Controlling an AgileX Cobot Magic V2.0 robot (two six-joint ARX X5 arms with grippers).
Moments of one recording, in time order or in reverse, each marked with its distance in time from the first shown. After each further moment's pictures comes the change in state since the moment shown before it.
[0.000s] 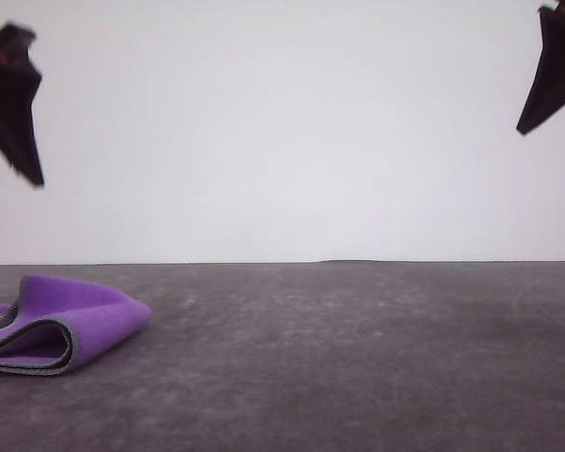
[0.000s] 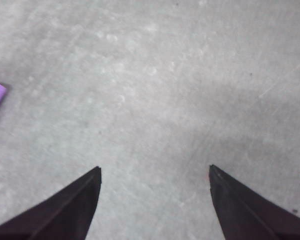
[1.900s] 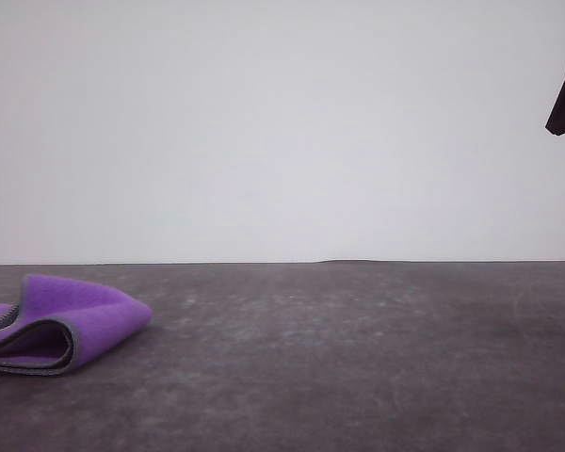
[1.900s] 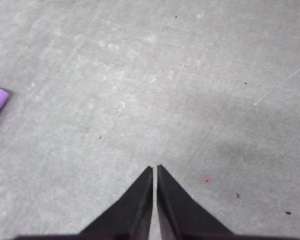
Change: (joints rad) left_arx 0.008 -1.277 -1.095 0.914 -0.379 -0.193; right_arx 0.000 -0.022 0.000 -0.012 0.012 -0.001
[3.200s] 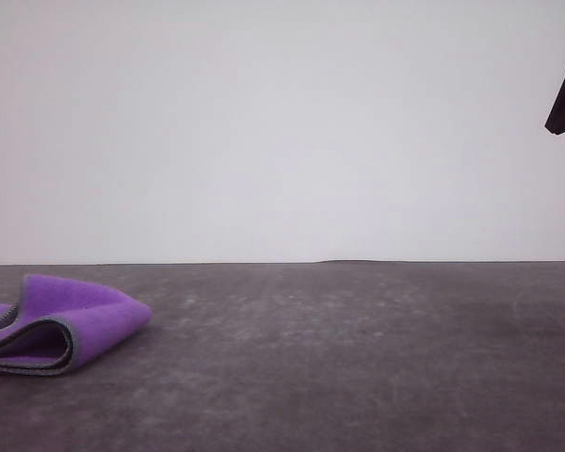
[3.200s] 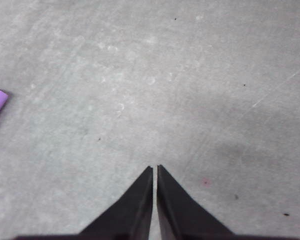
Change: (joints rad) left_arx 0.003 -0.205 -0.036 -0.063 -0.099 -0.041; right_arx 0.000 -0.001 0.000 0.005 0.009 -0.008
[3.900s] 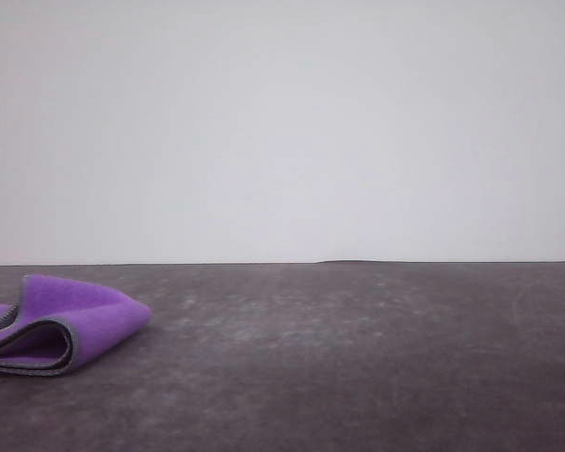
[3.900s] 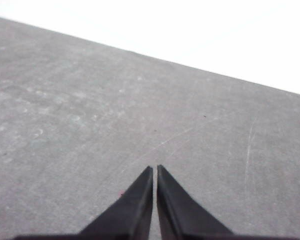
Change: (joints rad) left_arx 0.000 0.000 0.000 0.000 0.000 0.000; right_arx -0.015 -1.006 -0.780 0.377 0.240 -0.116
